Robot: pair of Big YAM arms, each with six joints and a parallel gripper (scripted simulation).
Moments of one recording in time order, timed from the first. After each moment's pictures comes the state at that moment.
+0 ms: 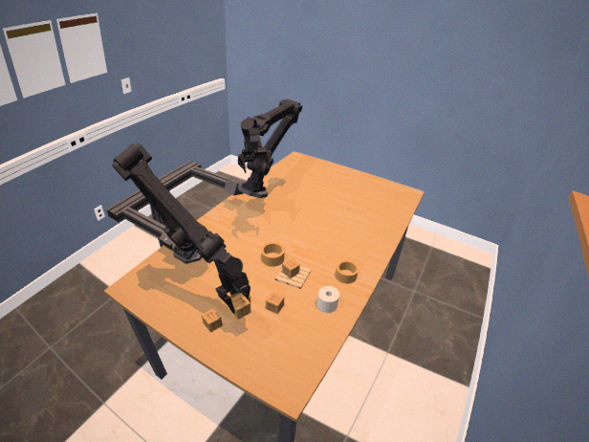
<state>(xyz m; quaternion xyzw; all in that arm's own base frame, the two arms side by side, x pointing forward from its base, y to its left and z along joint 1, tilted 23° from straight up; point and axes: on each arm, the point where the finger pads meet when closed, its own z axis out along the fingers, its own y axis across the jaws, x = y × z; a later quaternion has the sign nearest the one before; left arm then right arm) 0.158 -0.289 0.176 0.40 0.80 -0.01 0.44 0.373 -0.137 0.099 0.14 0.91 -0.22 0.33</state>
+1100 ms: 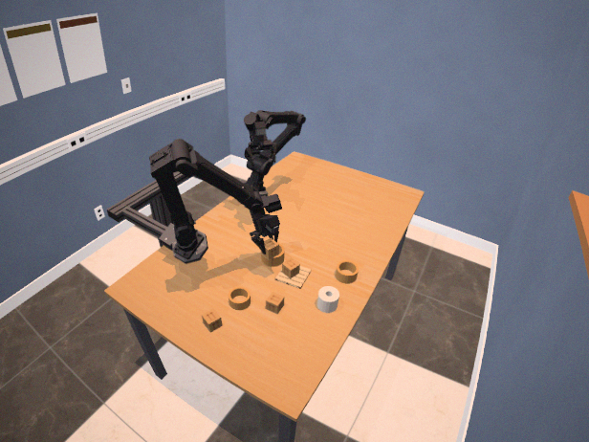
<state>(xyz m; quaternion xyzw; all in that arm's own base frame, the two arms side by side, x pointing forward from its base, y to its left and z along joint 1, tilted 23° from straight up) 0.140 -0.222 0.203 0.39 0.81 0.01 0.44 0.305 0.151 -0.027 0.12 0.91 -0.22 0.33</state>
